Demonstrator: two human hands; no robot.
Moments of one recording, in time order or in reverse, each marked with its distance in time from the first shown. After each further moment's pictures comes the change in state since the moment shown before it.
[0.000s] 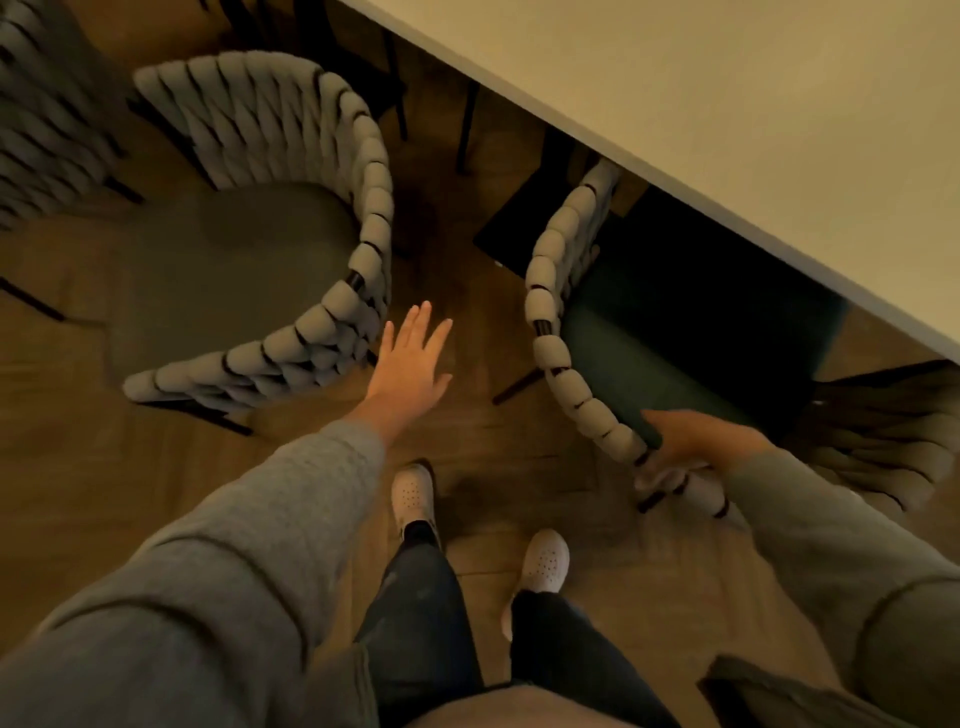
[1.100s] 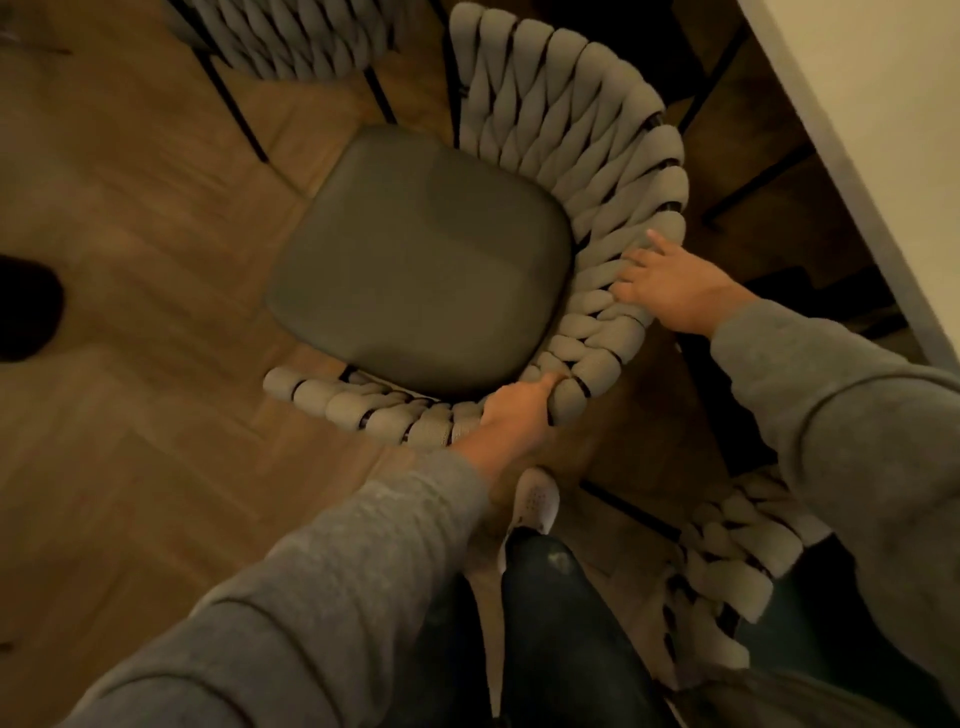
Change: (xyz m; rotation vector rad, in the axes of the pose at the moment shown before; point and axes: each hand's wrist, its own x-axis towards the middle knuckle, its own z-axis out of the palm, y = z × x) left_hand 0.113 -0.150 -0.017 -0.697 -0.232 -0.508; right_hand 0.210 -0.404 -0.304 -1.393 0.514 -0.895
